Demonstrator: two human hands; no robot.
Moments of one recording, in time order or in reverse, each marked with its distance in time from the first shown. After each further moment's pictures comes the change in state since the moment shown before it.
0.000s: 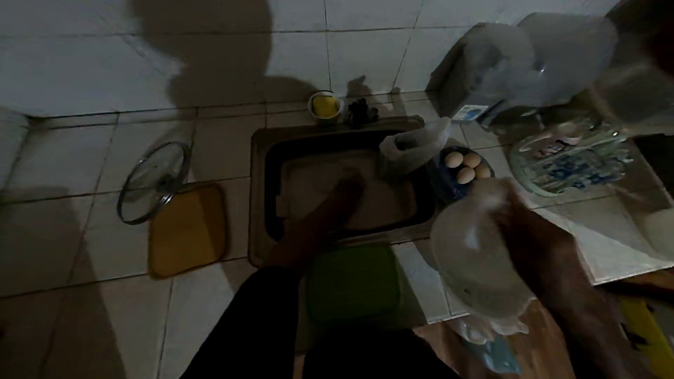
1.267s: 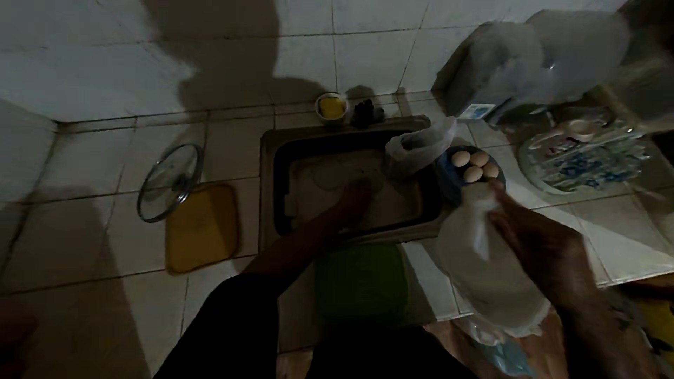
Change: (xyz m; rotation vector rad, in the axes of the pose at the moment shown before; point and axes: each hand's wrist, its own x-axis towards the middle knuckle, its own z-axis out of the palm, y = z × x) left_hand -0.025 0.032 -0.028 -0.145 0.095 0.013; right_hand -0.003 0.009 0.007 0.068 0.065 -0.067
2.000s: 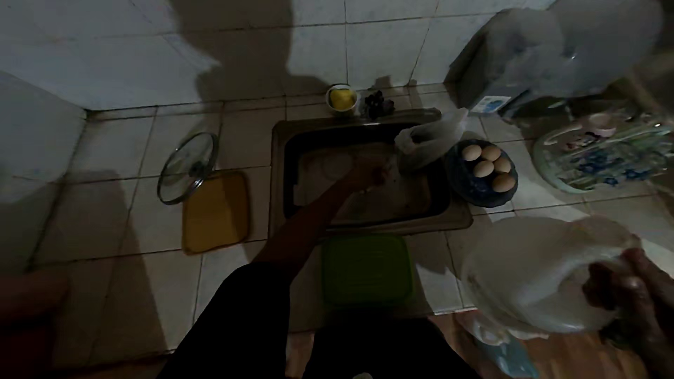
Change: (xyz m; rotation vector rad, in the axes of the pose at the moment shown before) left_hand -0.004 0.005 -0.056 -0.662 0.019 -0.018; right_hand -0.082 0.048 -0.053 0.412 0.029 0.147
